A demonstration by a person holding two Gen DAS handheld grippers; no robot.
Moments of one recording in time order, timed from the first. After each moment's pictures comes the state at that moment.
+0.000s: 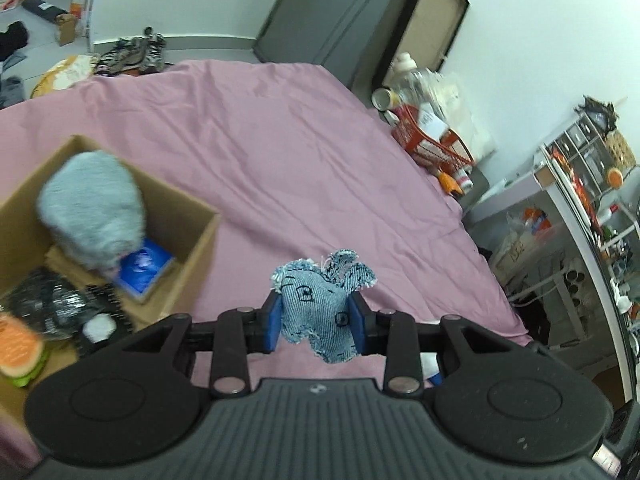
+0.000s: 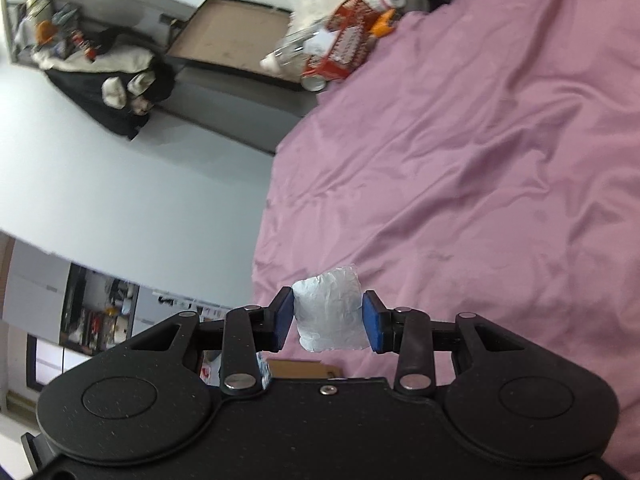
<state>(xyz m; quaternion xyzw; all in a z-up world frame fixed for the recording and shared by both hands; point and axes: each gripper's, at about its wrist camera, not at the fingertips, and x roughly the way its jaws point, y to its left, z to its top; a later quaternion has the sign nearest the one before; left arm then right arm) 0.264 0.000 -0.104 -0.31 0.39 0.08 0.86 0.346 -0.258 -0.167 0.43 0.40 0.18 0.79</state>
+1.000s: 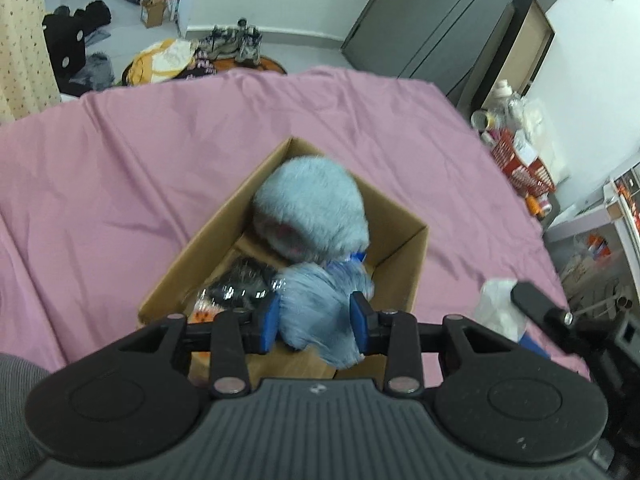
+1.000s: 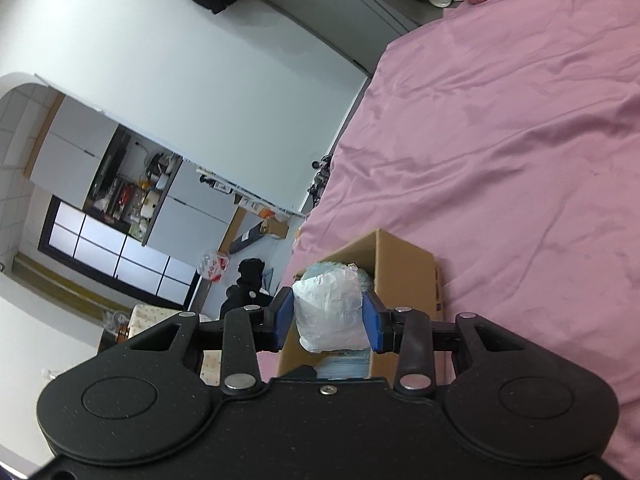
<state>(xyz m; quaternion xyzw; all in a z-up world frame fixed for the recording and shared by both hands) 0.180 0.107 -0.118 -0.32 0.43 0.17 0.83 0.303 -0.146 -0.129 0.31 0.44 0.32 0.78</state>
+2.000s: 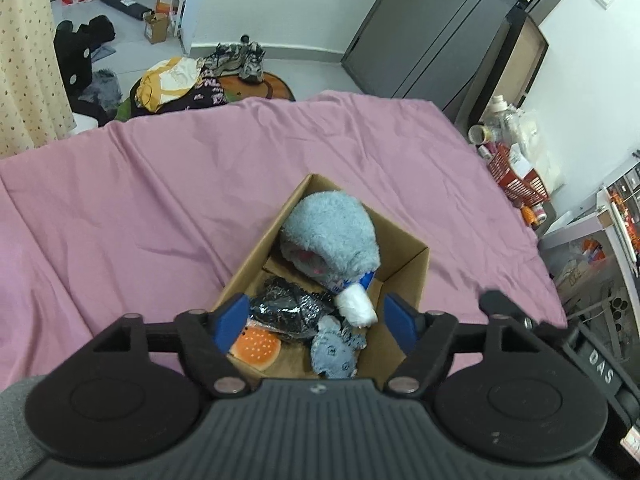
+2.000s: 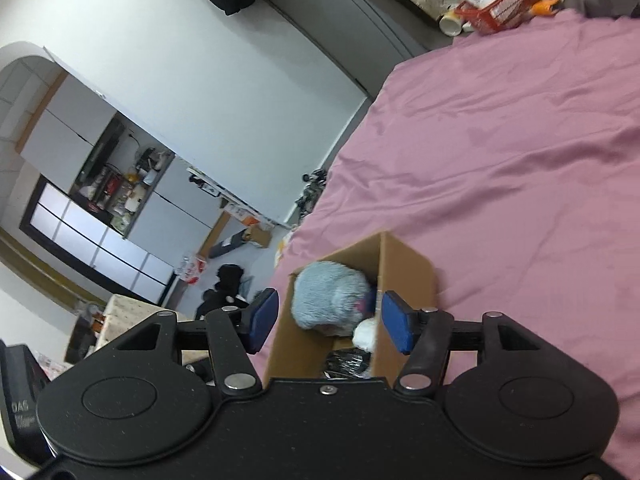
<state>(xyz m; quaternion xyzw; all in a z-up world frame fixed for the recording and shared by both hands) 0.154 0.129 -0.077 -0.31 0.41 0.17 0.84 0.273 -0.148 -0.103 0.26 0.41 0.30 0.82</state>
